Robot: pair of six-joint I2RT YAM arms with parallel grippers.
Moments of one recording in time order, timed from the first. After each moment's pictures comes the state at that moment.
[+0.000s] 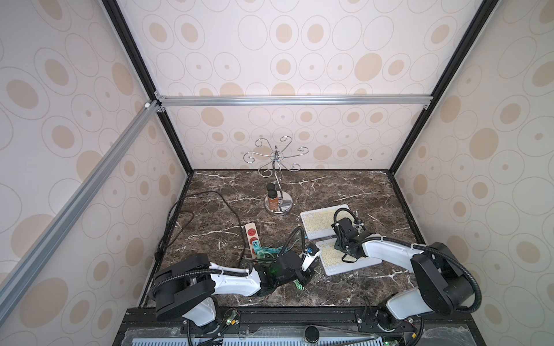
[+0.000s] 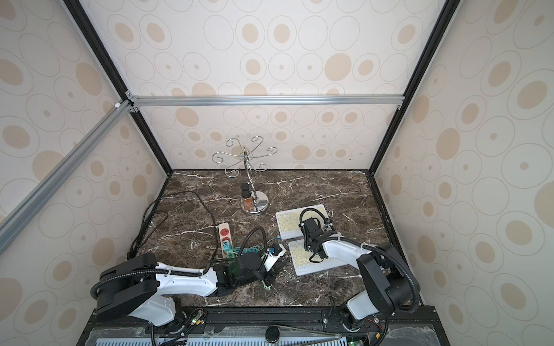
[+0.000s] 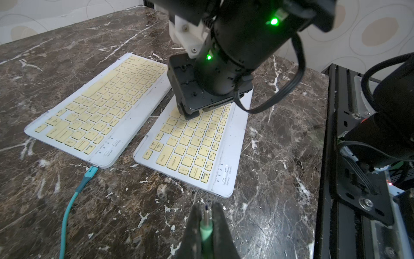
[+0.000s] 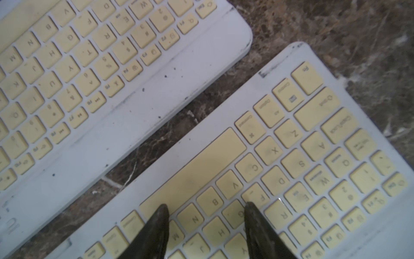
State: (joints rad) left arm -1.18 1.51 0.56 0.50 -0.10 -0.16; right arm 0.50 1.45 0.65 -0.40 0.36 0.93
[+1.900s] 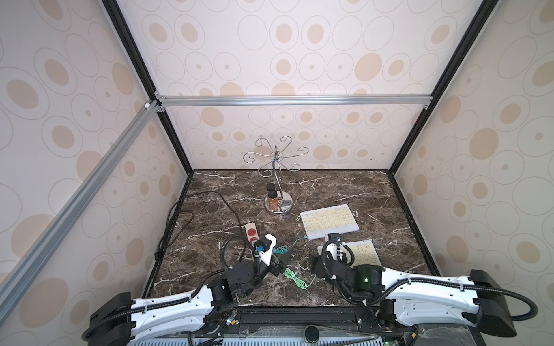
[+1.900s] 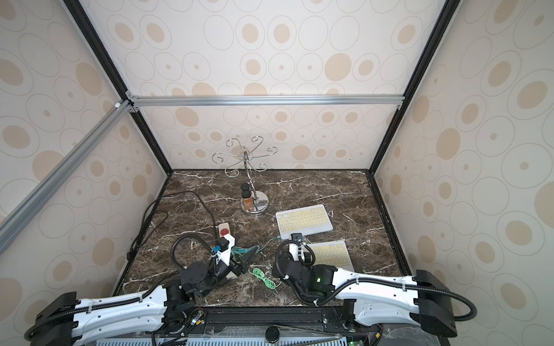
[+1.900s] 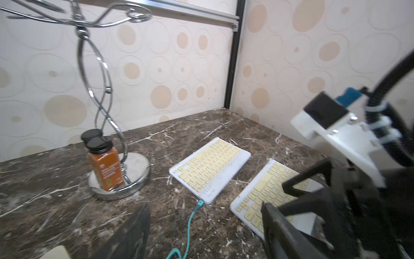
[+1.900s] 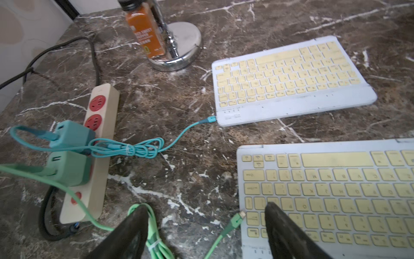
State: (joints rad) left arm -1.12 0.82 0.24 0.57 -0.49 -0.09; right arm 1.28 1.10 0.66 -0.44 0.73 0.95
